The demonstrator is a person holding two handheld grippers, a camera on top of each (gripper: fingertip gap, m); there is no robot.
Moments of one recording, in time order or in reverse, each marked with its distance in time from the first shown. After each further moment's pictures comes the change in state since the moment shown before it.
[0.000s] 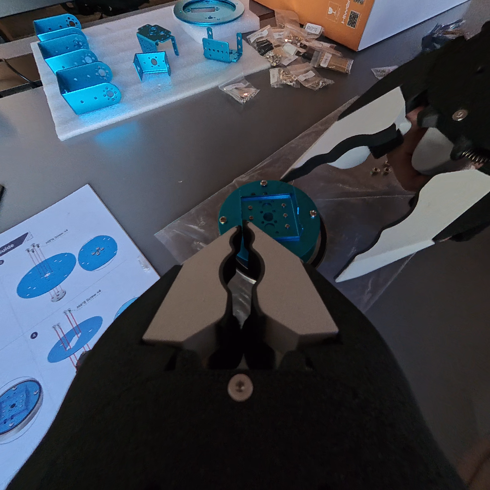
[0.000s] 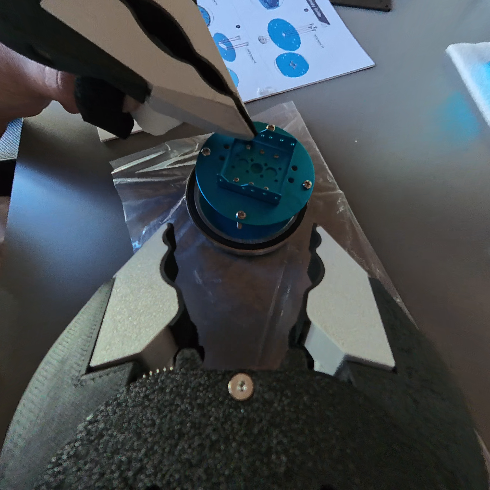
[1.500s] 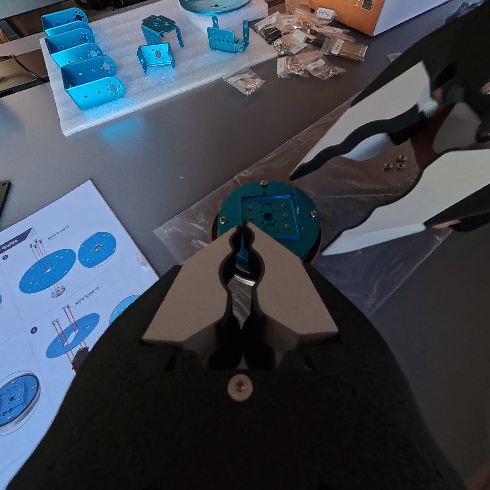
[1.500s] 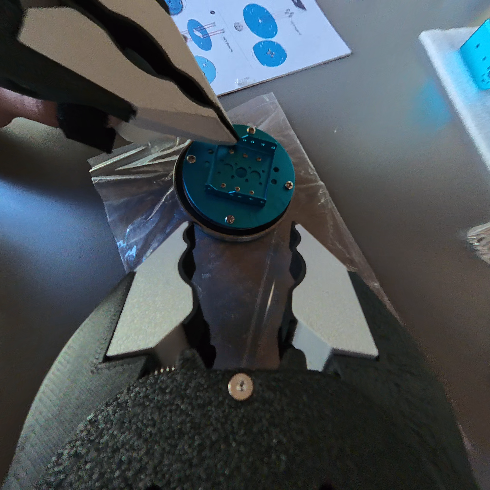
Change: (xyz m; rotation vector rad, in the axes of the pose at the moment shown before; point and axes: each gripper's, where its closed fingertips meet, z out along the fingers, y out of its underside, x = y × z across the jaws) left arm 0.002 0.005 0.007 -0.023 -0.046 0.012; right arm 0.012 0.002 -0.006 -0.042 0.074 0.011
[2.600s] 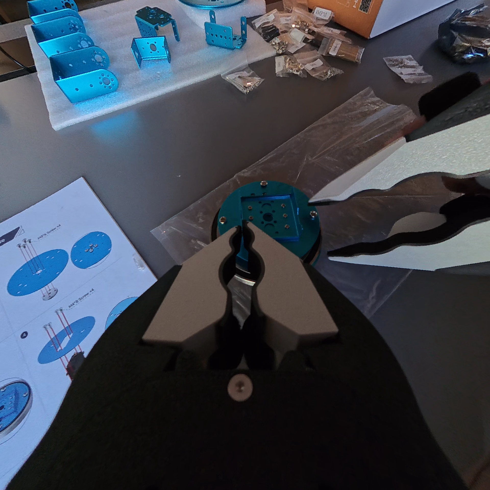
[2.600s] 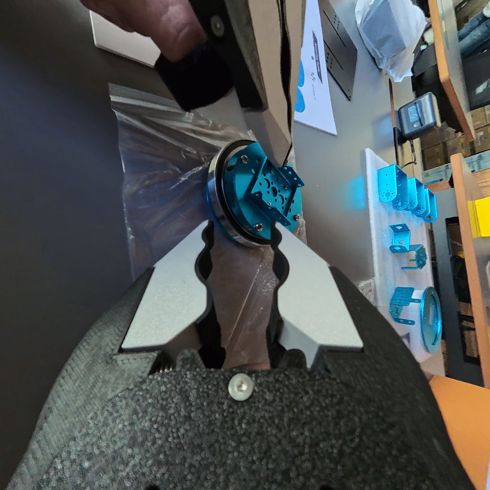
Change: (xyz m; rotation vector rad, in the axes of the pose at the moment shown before) left arm -0.001 0.000 0.002 -0.008 0.030 -0.024; right arm -0.018 -0.007 -0.009 -0.008 0.225 -0.544
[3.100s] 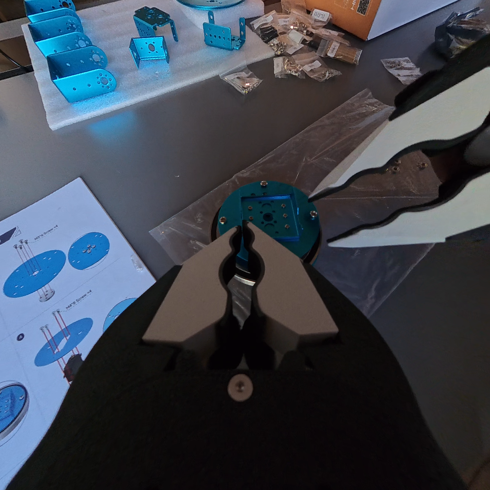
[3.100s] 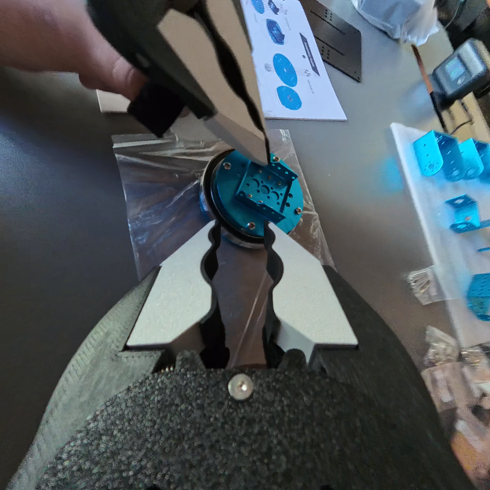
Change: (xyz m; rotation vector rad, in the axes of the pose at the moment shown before) left arm 0.000 0.000 0.001 0.003 0.008 -0.004; right arm 0.007 -0.001 -0.003 0.087 -0.130 0.276
